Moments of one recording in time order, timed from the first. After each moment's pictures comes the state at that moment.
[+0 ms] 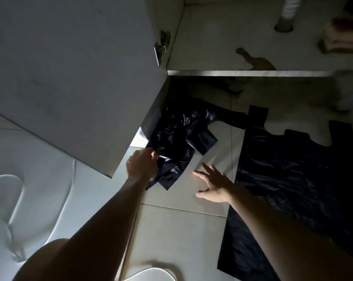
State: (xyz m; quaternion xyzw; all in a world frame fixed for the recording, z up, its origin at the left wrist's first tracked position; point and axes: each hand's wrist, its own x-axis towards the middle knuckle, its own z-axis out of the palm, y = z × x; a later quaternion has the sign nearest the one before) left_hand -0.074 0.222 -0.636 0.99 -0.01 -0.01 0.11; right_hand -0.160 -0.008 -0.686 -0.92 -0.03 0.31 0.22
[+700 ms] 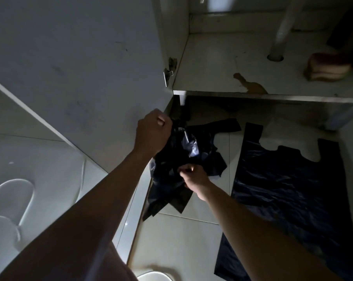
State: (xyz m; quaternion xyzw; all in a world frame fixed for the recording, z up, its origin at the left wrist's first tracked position) left_hand -0.049 0.182 -0.494 0.92 -0.08 0.11 0.38; right_hand -0.127 0.065 -0.633 -0.72 0.23 0.13 0.64
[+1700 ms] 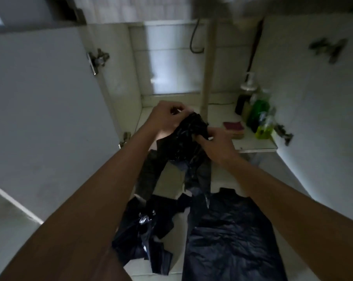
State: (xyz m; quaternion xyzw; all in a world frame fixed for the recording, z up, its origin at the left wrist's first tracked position) left_hand -0.053 0.004 -0.272 0.81 -0.34 0.01 0.48; right_hand -0.147 -0.146 -0.341 -0.85 0.13 -0.20 0.47
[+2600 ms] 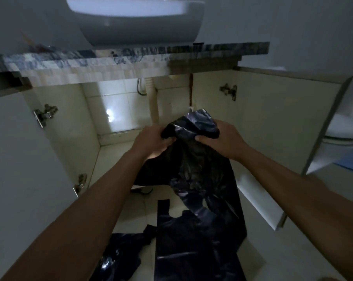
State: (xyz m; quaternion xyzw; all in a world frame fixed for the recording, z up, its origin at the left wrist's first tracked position) left_hand -0.124 -0.092 -0.214 0.86 -0.41 0.10 0.27; right_hand -0.283 -0.275 -0.221 -0.90 0.11 -0.29 0.30
